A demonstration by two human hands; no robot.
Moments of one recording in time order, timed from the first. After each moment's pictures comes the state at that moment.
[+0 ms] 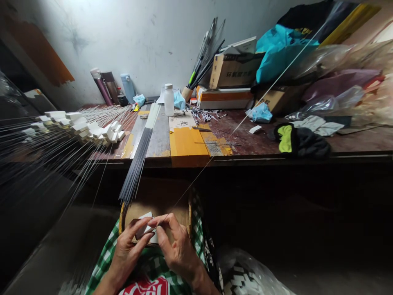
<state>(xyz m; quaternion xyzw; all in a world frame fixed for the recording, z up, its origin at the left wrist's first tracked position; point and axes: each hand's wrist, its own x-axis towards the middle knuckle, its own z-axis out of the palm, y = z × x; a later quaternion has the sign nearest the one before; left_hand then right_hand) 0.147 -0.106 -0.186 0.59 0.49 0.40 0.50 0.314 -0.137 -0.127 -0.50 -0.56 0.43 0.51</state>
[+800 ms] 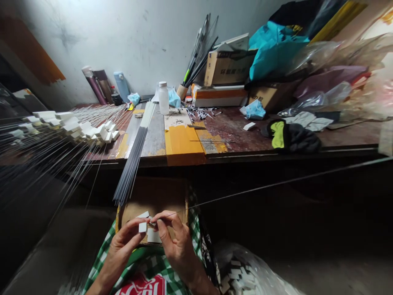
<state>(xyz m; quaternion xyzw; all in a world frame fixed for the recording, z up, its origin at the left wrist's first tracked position) 0.143 -0.107 -0.176 0.45 0.41 0.40 0.68 0.309 -0.140 -0.123 -0.53 -0.50 0.37 0.57</state>
